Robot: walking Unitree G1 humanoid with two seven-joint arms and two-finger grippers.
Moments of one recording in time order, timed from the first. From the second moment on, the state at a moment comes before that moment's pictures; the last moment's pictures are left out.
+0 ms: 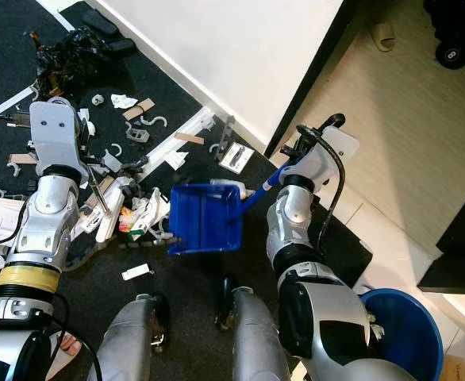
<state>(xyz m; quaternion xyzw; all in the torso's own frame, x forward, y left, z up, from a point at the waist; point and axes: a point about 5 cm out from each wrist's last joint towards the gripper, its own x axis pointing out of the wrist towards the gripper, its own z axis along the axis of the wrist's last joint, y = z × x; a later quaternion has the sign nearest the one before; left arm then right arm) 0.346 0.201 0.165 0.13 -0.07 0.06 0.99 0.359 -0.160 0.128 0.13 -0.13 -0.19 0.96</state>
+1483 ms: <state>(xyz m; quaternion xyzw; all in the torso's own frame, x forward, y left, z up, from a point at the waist) 0.344 0.200 0.149 0.14 -0.02 0.05 0.99 0.346 -0.161 0.096 0.05 -0.06 -0.24 0.97</state>
